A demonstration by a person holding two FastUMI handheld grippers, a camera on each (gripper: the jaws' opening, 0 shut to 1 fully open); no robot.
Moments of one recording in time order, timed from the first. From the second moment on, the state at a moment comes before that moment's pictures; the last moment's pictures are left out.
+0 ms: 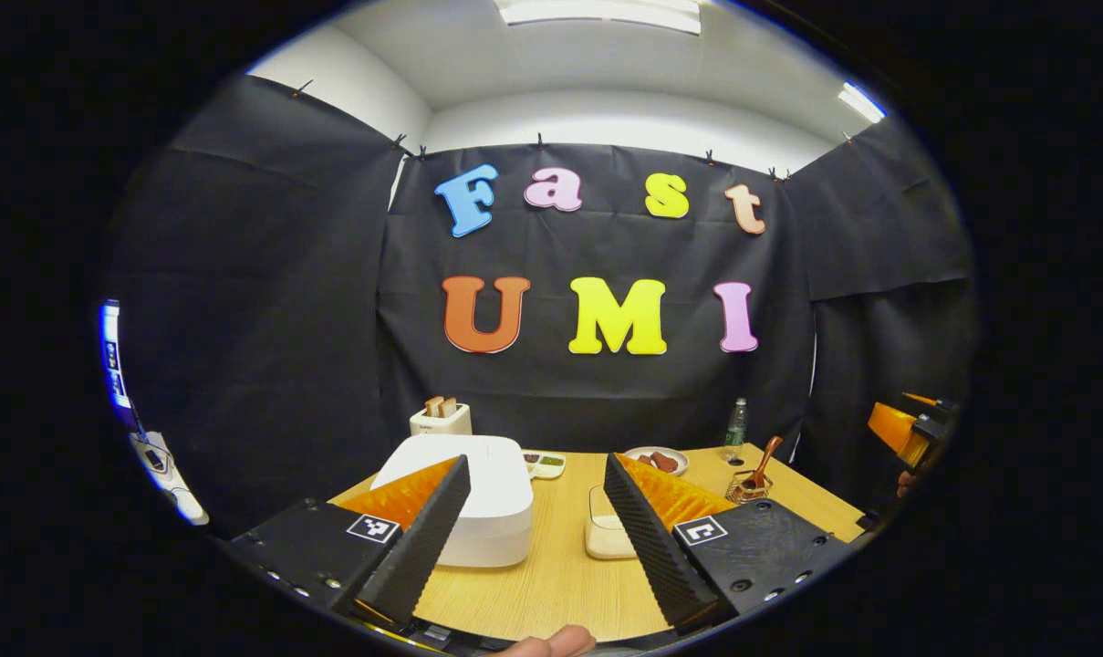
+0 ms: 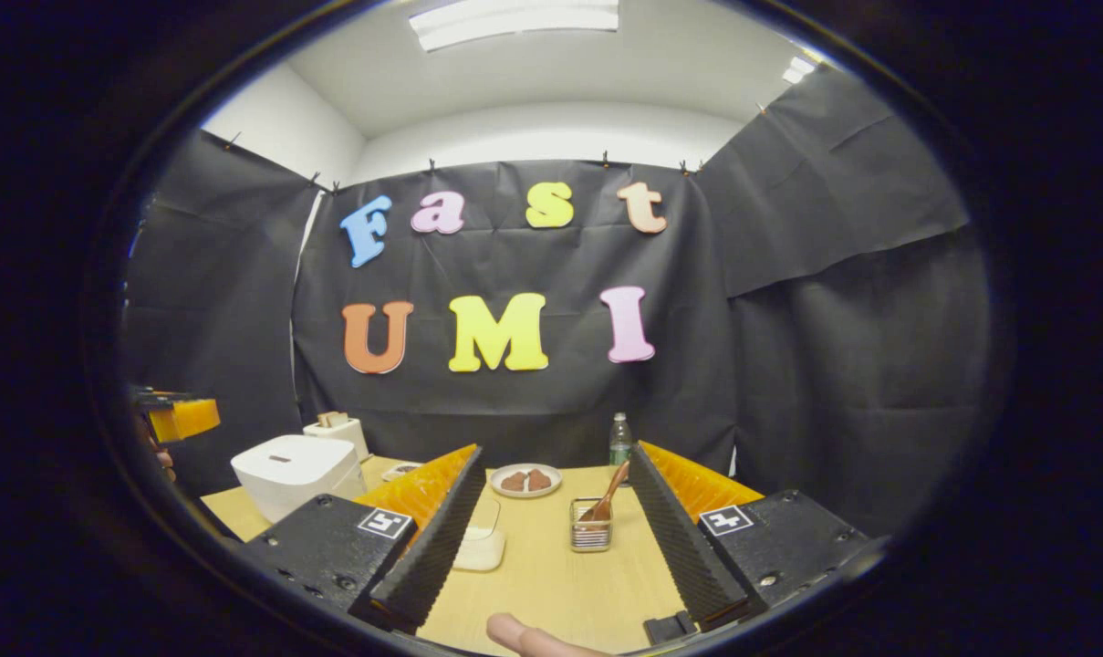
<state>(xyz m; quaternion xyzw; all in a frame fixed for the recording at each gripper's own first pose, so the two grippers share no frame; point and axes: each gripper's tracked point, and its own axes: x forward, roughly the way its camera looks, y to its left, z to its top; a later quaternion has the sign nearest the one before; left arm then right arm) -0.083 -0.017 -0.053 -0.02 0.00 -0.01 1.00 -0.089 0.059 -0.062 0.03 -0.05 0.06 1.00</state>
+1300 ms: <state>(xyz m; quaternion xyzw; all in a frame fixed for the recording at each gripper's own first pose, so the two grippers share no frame) -0.112 -0.016 -0.044 -0.05 -0.03 -0.02 1.00 -0.106 0.049 -0.054 0.02 -0.07 0.06 1.00</state>
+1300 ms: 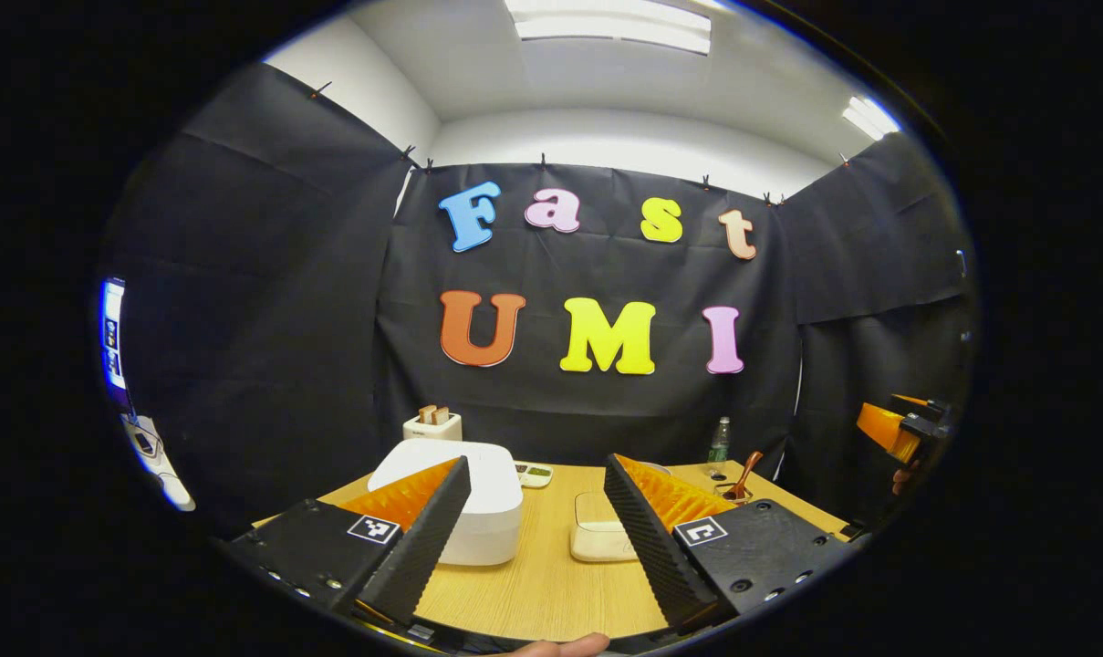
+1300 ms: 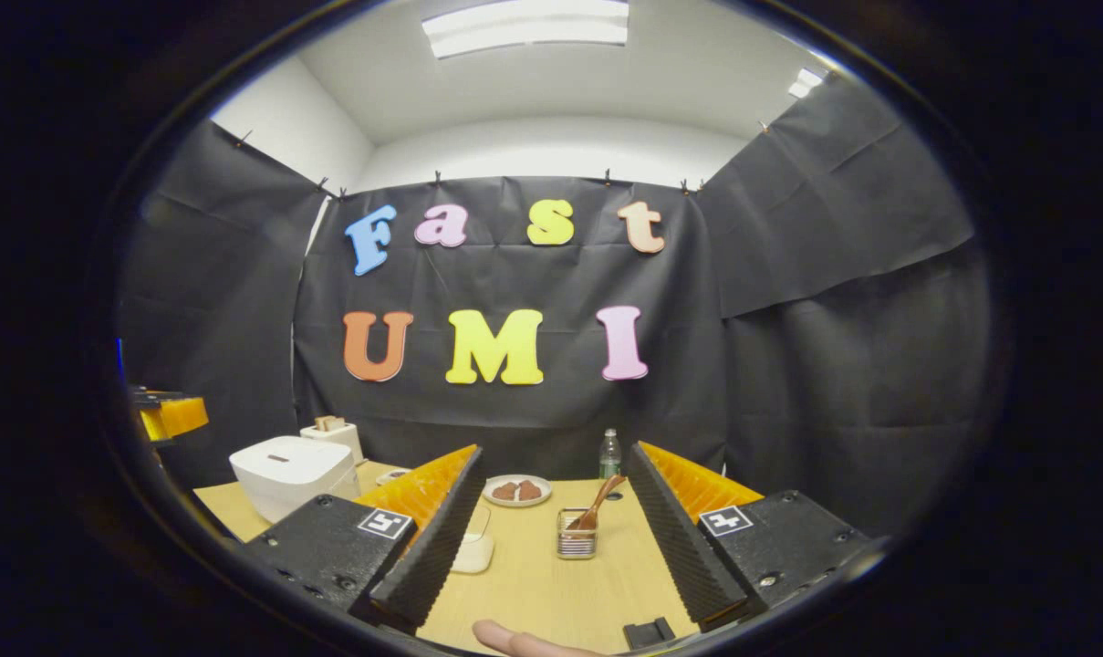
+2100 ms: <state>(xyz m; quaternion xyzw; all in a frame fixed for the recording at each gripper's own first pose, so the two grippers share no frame) -0.121 -0.024 -0.057 -0.04 -0.01 -0.02 1.00 -0.104 0.046 -0.073 0.03 -0.05 0.07 1.00</state>
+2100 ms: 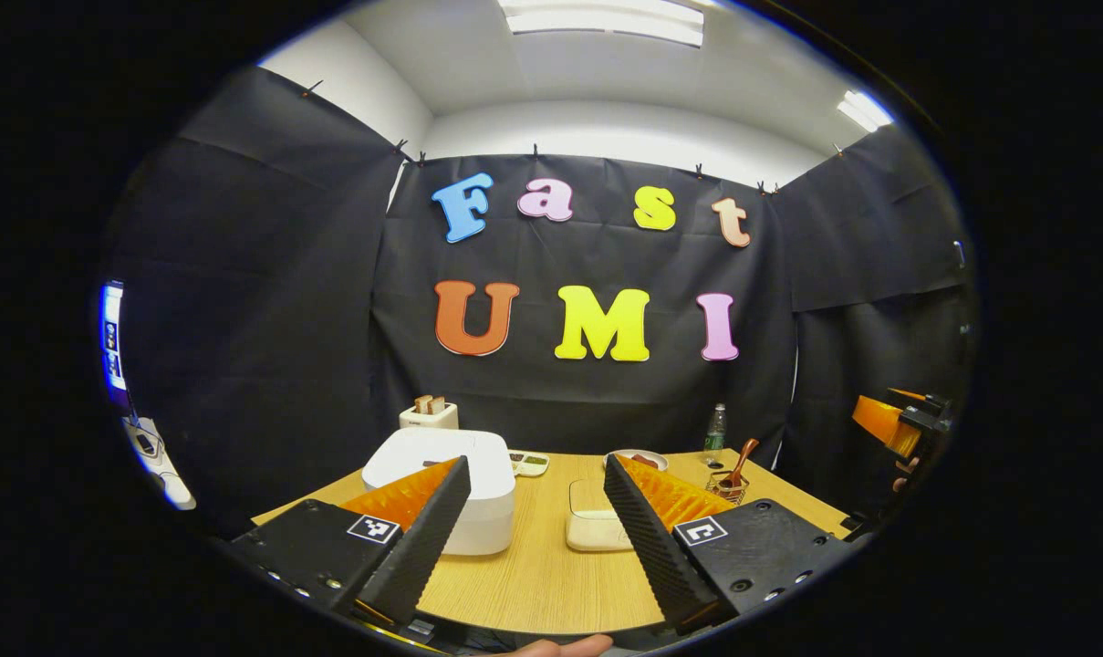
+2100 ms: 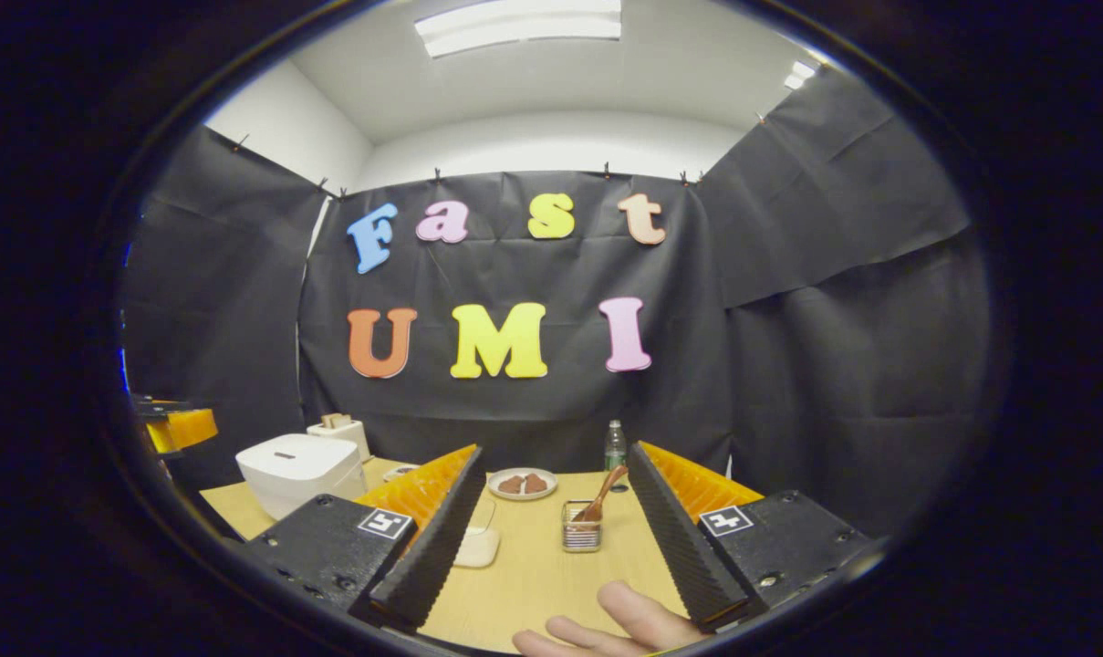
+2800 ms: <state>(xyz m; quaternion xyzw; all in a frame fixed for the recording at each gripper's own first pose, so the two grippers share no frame) -0.123 -0.025 -0.058 -0.04 -0.01 -0.02 1.00 -0.111 0.055 -0.067 0.02 -0.06 0.09 0.99</state>
